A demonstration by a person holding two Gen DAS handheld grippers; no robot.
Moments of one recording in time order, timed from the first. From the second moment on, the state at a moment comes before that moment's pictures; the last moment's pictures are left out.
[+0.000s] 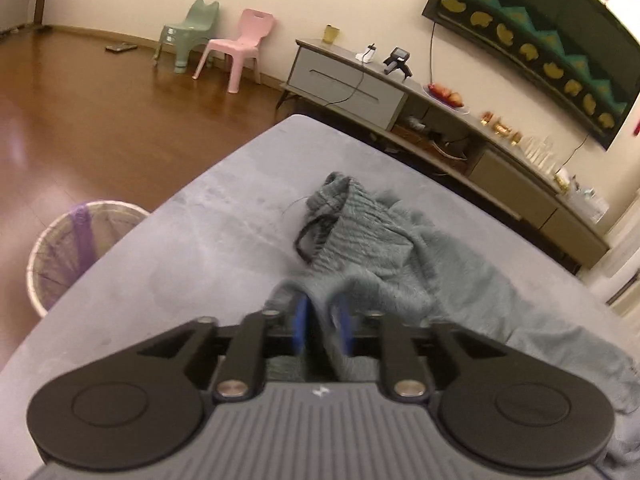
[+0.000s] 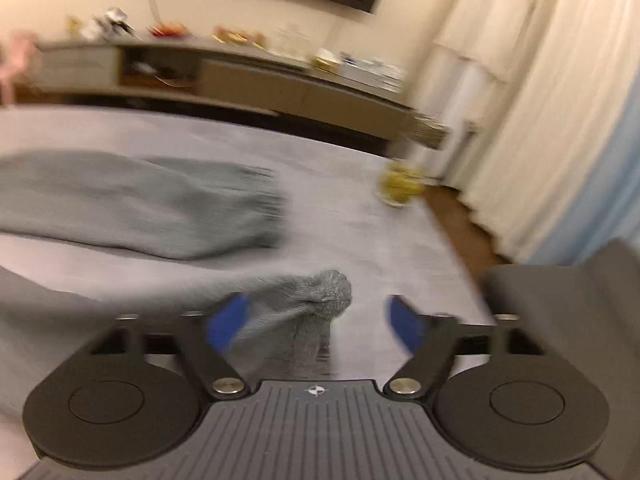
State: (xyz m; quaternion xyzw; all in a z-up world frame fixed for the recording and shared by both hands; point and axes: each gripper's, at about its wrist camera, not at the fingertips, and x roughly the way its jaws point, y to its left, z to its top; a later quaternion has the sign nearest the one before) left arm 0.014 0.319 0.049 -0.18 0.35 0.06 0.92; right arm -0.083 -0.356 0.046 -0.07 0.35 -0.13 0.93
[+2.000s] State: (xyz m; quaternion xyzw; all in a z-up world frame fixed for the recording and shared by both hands) left arm 0.185 0.281 0.038 0.02 0.47 0.06 0.88; right arm 0.130 -0.415 0.021 0.05 0.38 -0.11 0.92
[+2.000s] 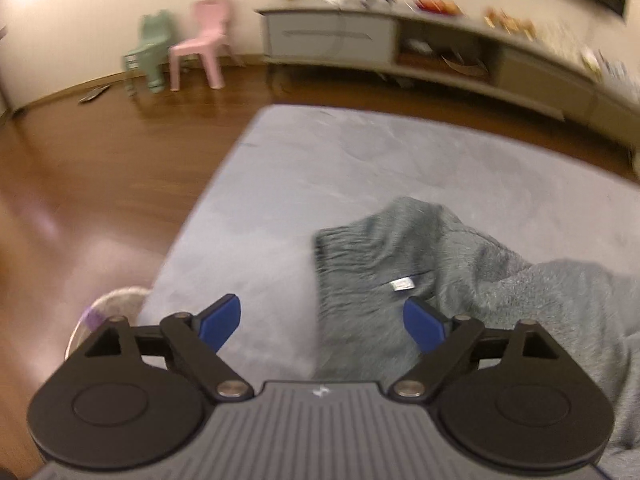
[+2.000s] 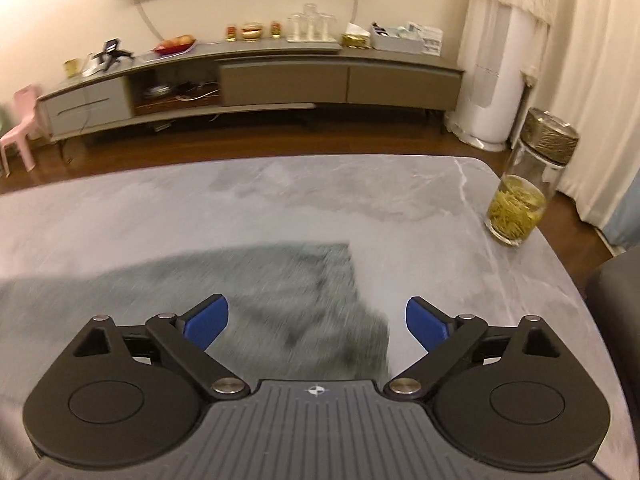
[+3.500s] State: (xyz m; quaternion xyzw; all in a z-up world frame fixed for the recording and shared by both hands) left arm 0.319 0.243 0.048 0.08 0.42 0.12 0.90; right arm 0.246 -0.464 0.013 0.06 0.35 -0.24 0.90
